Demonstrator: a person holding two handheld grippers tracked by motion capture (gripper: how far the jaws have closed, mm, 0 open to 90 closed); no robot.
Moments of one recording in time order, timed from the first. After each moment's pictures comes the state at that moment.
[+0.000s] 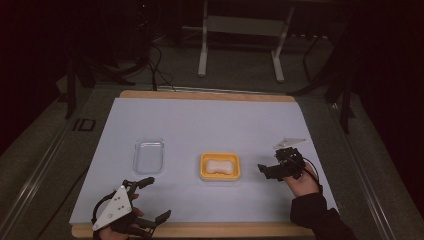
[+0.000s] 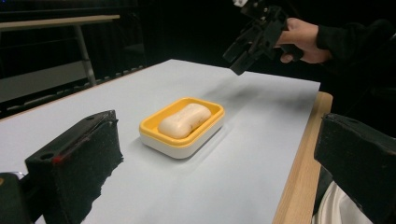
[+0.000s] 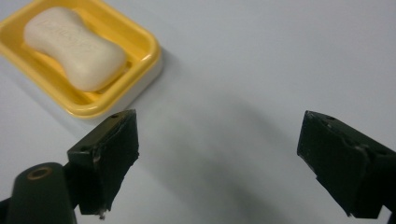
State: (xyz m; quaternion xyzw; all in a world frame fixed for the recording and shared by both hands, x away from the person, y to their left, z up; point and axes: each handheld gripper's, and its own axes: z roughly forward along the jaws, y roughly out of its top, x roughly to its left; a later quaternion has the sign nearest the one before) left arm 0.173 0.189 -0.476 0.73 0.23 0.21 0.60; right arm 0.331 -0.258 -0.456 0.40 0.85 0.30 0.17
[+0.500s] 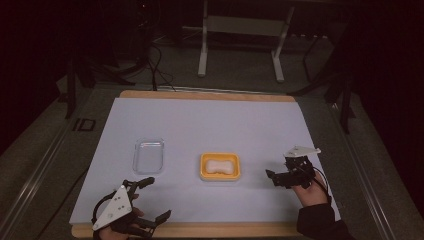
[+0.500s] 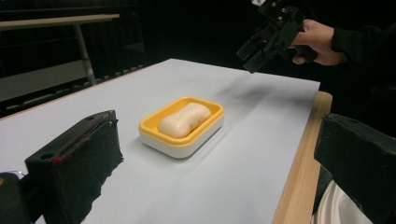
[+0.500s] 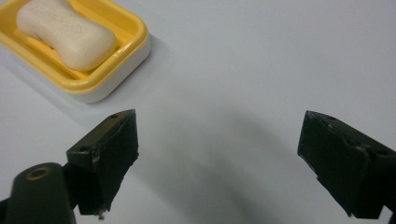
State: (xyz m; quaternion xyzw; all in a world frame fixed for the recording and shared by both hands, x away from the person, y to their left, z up) left arm 0.173 0.189 -0.476 0.74 0.23 0.21 0.60; right arm 0.307 -0.279 -0.459 0.41 0.84 0.31 0.19
